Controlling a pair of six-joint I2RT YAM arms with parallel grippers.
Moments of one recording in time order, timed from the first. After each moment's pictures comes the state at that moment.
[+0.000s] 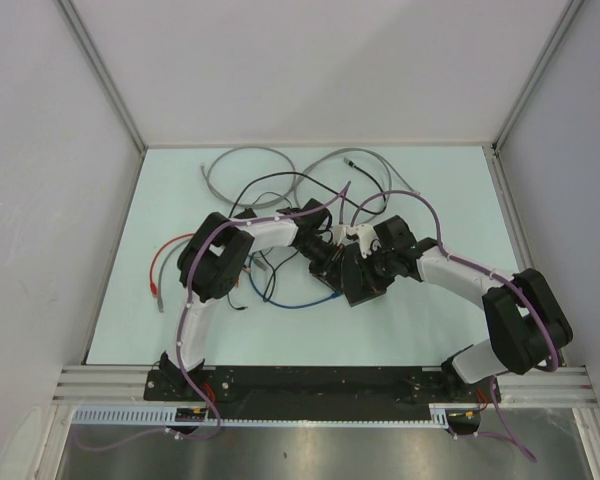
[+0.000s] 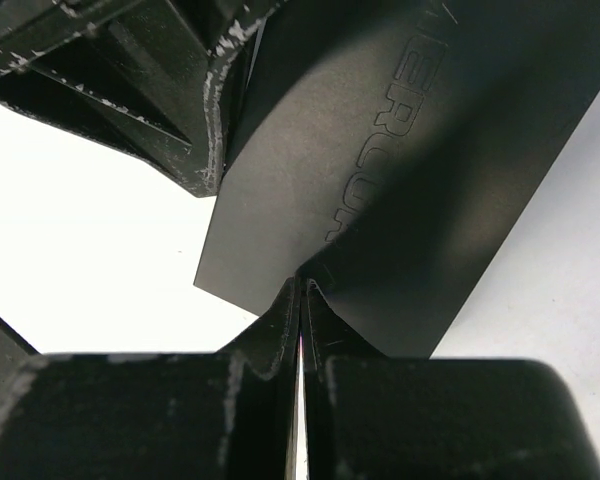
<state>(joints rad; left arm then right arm) -0.68 2.17 1.44 -0.51 0.86 -0.09 0.52 1.48 0.81 -0.40 -0.33 -0.10</state>
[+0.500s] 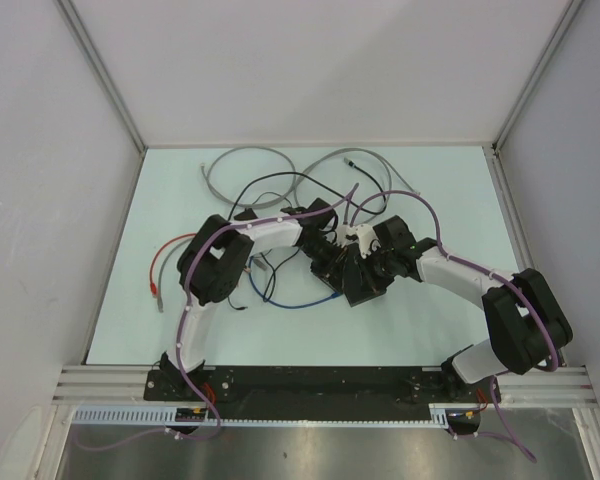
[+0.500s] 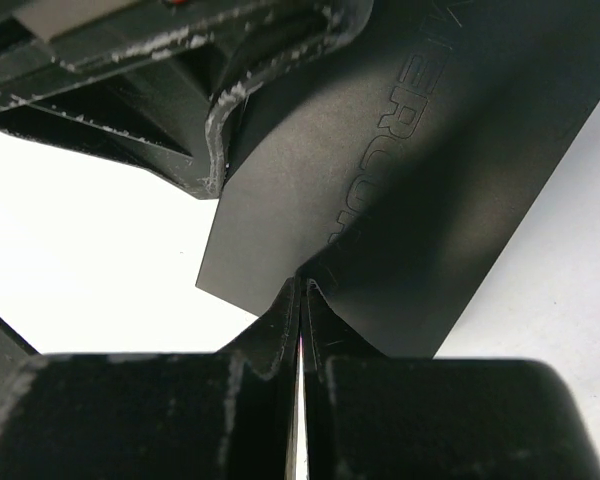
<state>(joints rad) -0.71 2.16 1.47 -0.58 0.76 -0.06 0.53 1.48 0.81 -0.39 -0.33 -0.10</state>
